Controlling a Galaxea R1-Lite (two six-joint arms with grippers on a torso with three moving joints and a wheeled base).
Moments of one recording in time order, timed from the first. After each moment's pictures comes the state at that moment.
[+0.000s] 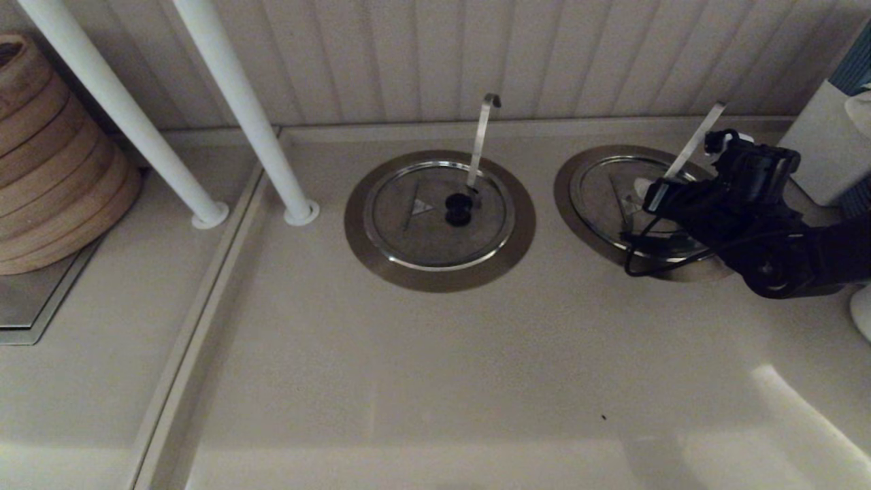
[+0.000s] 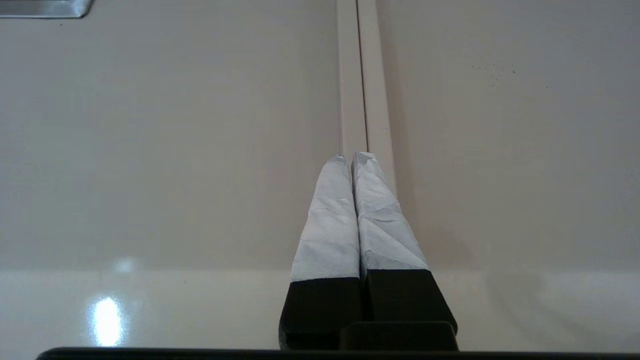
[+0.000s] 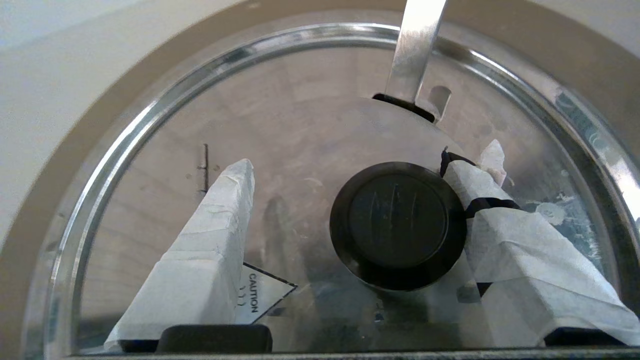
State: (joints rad) left arm 0.00 0.00 0.00 0.00 0.00 -0.01; right arm 0.03 2.01 -1.23 -0.77 -0.18 0.23
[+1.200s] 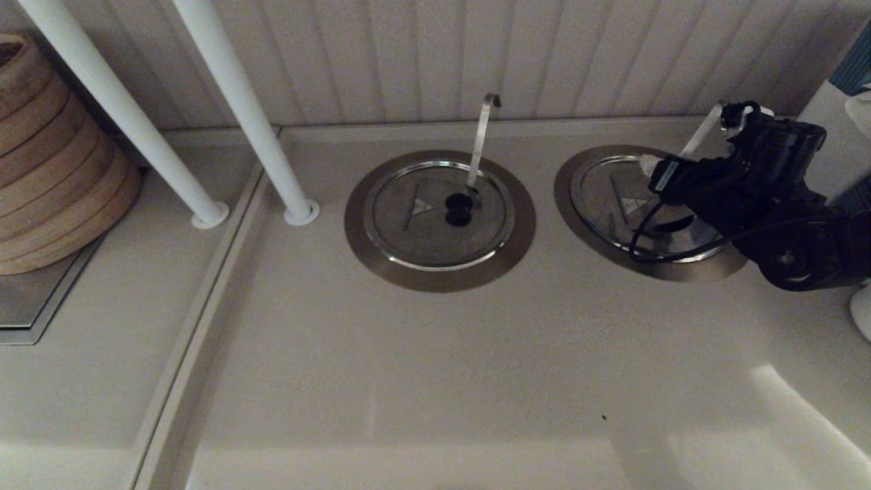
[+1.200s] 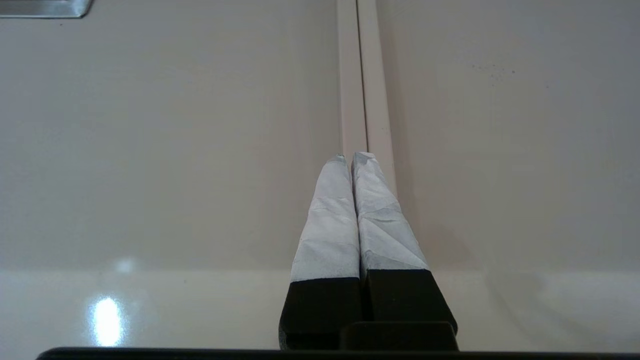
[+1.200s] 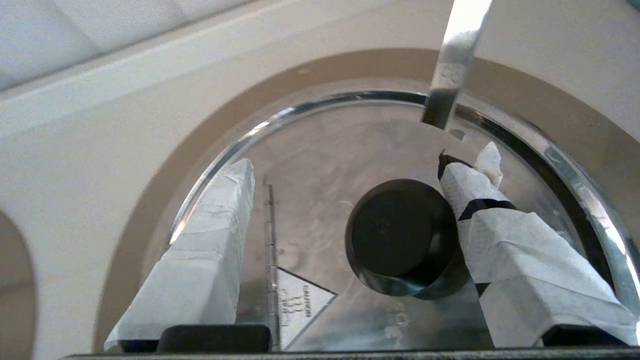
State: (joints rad) left arm 0.00 0.00 0.00 0.00 0.00 -0.01; right arm 0.06 1.93 -1.22 -0.77 -0.20 0.23
